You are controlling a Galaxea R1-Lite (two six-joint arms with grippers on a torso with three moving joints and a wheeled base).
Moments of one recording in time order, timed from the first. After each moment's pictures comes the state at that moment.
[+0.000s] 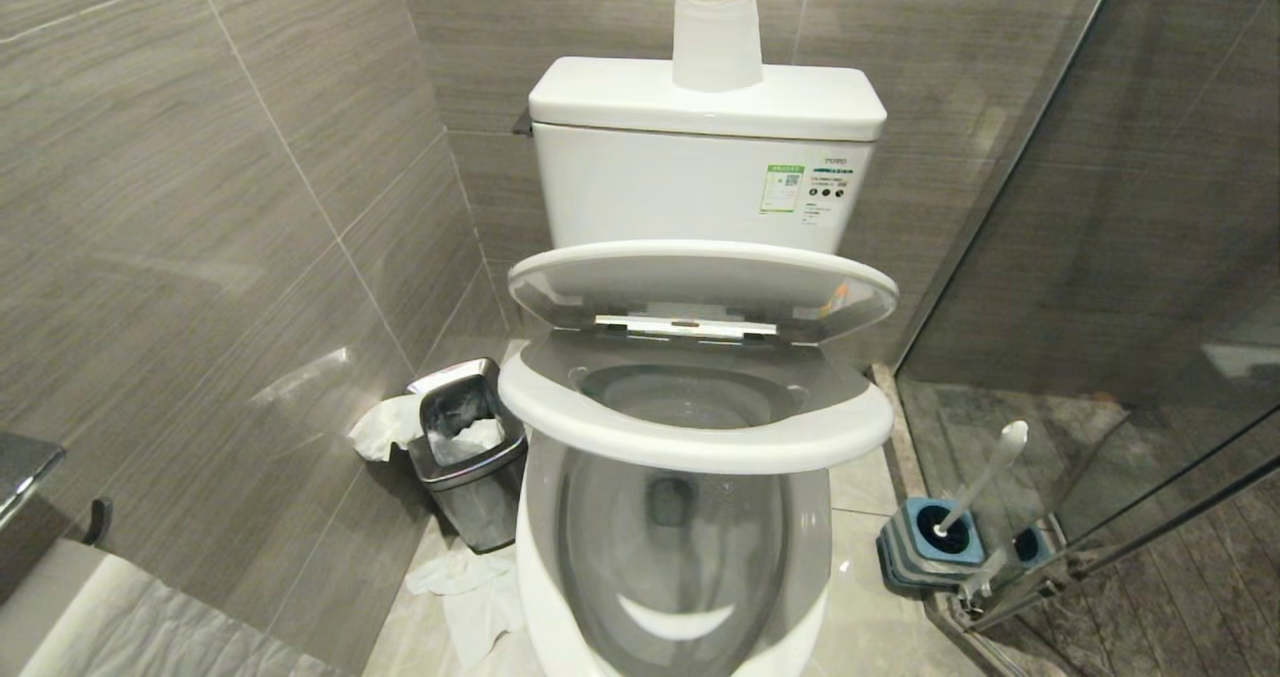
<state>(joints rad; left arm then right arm) -0.13 0.96 -1.01 -0.44 -1.26 -0.62 0.00 0.00 0.00 0.01 0.00 0.00</state>
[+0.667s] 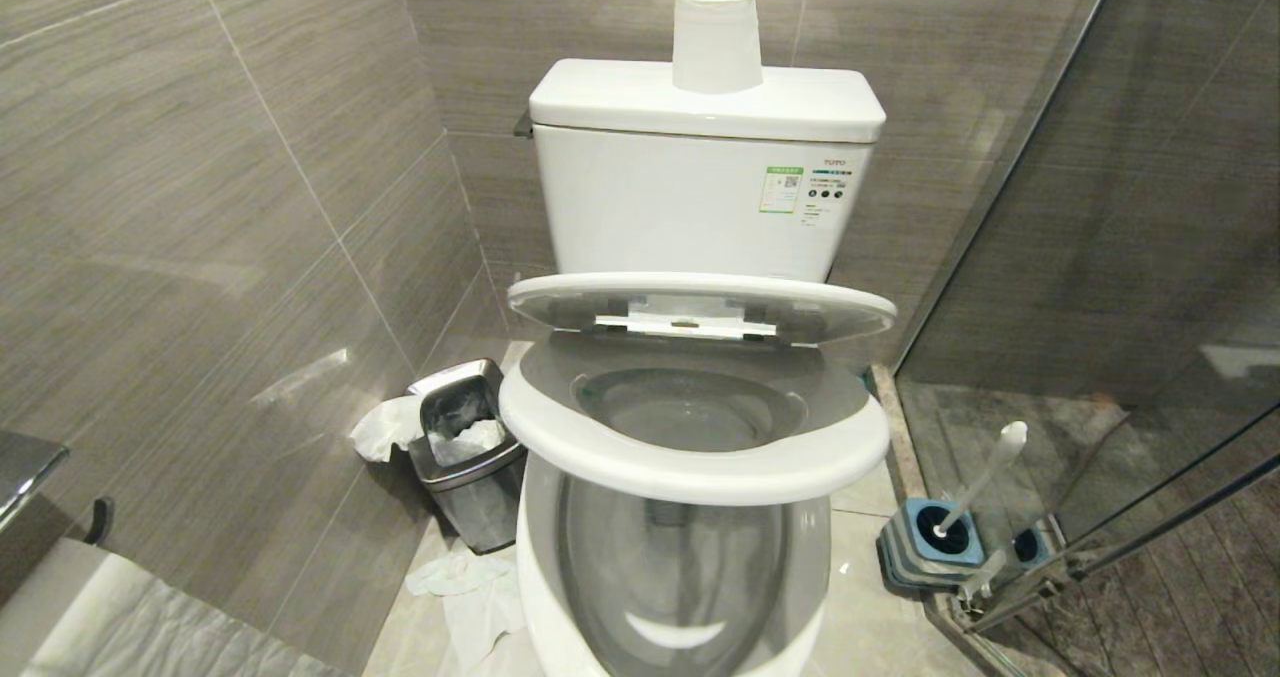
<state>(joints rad) 0.02 1.05 -1.24 -0.34 -1.22 -0.62 0.00 0.00 0.00 0.01 0.01 0.00</state>
